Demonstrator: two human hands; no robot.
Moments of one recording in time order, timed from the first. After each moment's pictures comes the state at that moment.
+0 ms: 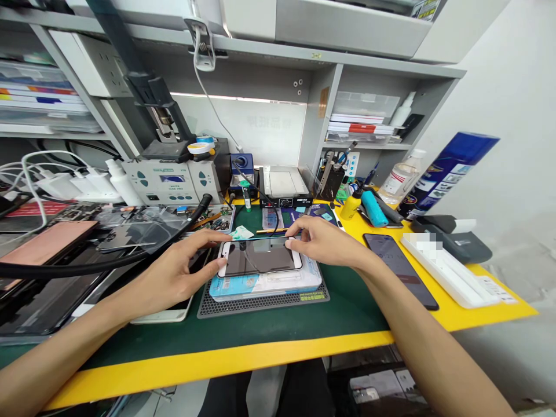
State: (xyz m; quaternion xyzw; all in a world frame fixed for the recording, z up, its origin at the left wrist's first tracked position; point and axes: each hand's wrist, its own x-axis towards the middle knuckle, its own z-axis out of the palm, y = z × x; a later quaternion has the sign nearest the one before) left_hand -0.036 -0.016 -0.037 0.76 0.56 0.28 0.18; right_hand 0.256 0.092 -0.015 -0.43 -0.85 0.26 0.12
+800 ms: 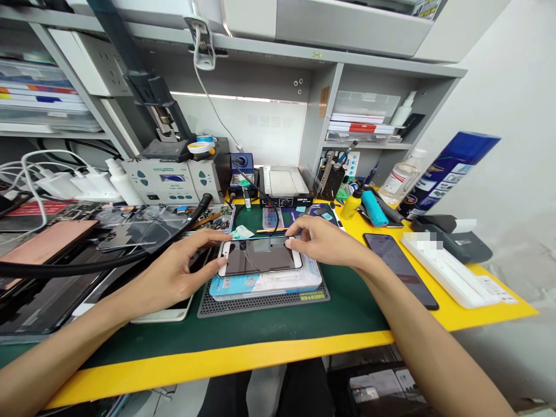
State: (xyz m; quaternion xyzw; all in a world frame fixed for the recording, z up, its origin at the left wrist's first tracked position) left_hand -0.035 -0.016 -0.037 0.75 0.56 0.28 0.19; right_hand 0.255 0.091 -0.014 -0.43 -0.86 0.27 0.12
